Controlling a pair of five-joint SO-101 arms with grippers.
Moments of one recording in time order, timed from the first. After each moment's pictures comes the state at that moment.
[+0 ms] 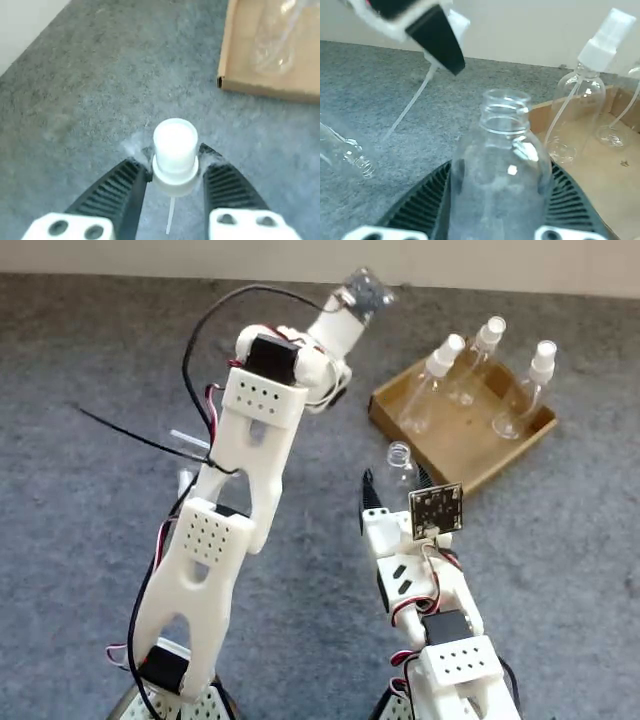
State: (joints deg) left arm 16.7 56.0 -91.8 99.1 -15.8; right arm -17.8 -71.9 95.5 -2.3 1.5
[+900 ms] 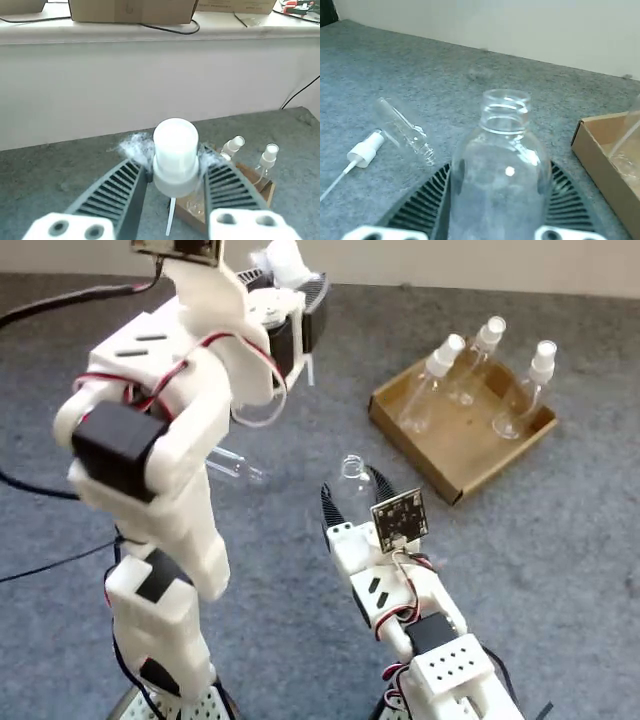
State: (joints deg) left arm 18.9 16.1 -93.6 100.3 14.0; right arm -29.3 -71.9 95.5 -2.3 1.5
